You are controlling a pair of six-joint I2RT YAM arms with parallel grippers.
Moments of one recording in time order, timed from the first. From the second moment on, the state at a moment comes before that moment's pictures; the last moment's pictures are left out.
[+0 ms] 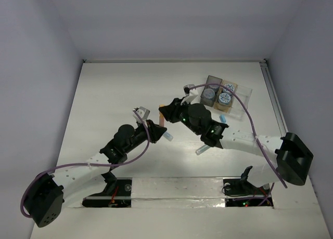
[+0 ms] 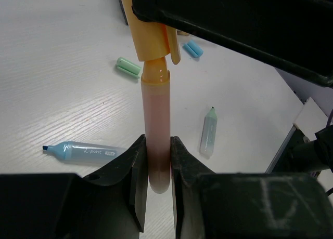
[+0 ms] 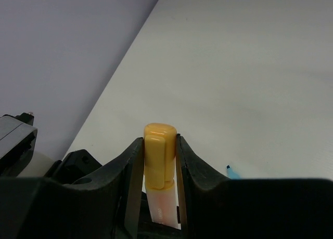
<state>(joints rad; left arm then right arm) -0.75 0.87 0.29 0.44 0.08 -0.48 0.97 1.39 0.88 0.39 0.24 0.61</state>
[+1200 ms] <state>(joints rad) -0.76 0.89 0.36 0.33 0.10 -0.46 0.98 1.34 0.88 0.27 0.20 0.58</state>
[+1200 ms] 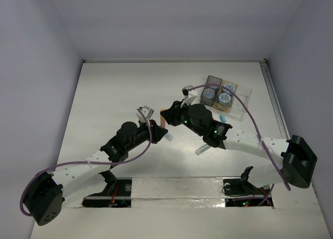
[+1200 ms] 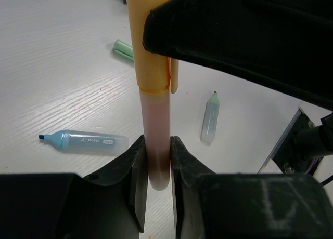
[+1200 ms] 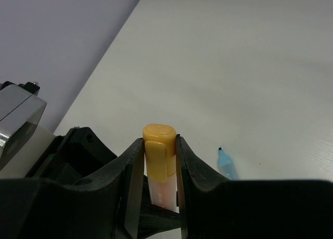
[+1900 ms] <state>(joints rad) -0.77 0.93 0.47 0.20 0.11 -0.41 0.96 1.27 0.79 0.36 0.17 0.59</state>
